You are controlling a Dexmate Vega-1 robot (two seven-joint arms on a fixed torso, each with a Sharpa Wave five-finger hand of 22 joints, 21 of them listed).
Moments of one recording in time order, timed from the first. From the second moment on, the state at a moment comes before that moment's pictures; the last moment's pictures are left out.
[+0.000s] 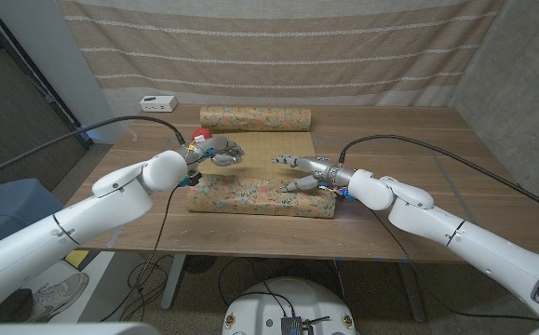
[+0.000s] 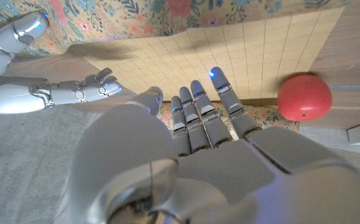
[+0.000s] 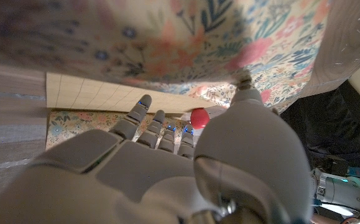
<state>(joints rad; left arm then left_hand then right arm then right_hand) 0.95 1.03 0.45 -2.16 0.17 0.47 -0.06 0.95 0.11 0.50 -0.04 0.18 0.38 0.01 0.24 0.27 0.48 -0.01 0.23 0.35 0.51 -0.04 0.19 0.20 0.27 0.11 0.84 0.18 -0.79 -0.77 -0.72 -1.78 -0.45 0.07 0.10 0.98 0.06 -0.04 0.00 0.32 0.08 -0.09 0.18 0.19 0.02 -0.03 0.18 0.22 0.08 -0.03 0.19 0.46 0.20 0.03 0.27 0.19</state>
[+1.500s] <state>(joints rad) 1.47 1.10 0.27 -2.30 0.70 0.17 0.49 0.82 -0.02 0.30 -0.10 0.18 0.49 -0.11 0.24 0.22 0.43 -0.06 0.23 0.32 0.41 -0.04 0.22 0.18 0.29 0.18 0.78 0.17 -1.10 -0.94 -0.49 -2.01 -0.65 0.30 -0.24 0.96 0.09 -0.02 -0.02 0.33 0.40 -0.10 0.23 0.19 0.34 -0.03 0.26 0.20 0.35 -0.04 0.25 0.38 0.43 0.02 0.31 0.19</state>
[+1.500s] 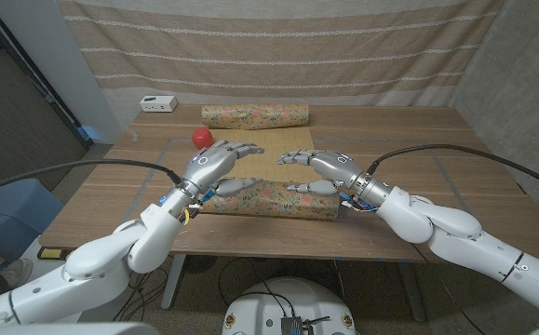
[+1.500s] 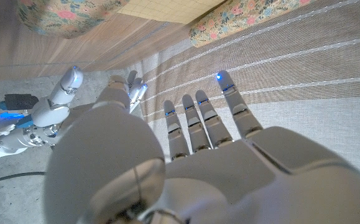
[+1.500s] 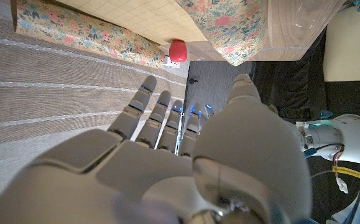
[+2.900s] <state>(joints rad) 1.54 1.02 0.34 -2.26 1.03 0.43 0.29 0.88 -0.04 0.27 -0.15 0.18 0.54 -0.09 0.21 0.20 0.50 -0.07 0.23 0.27 0.50 -0.05 0.22 0.18 0.50 0.12 0.76 0.17 -1.02 -0.92 -0.61 -1.96 -0.85 0.25 -0.06 1.04 0.06 -0.02 -0.09 0.37 0.30 -0.19 0.19 0.19 0.22 -0.09 0.20 0.20 0.22 -0.04 0.20 0.28 0.39 -0.04 0.26 0.18</state>
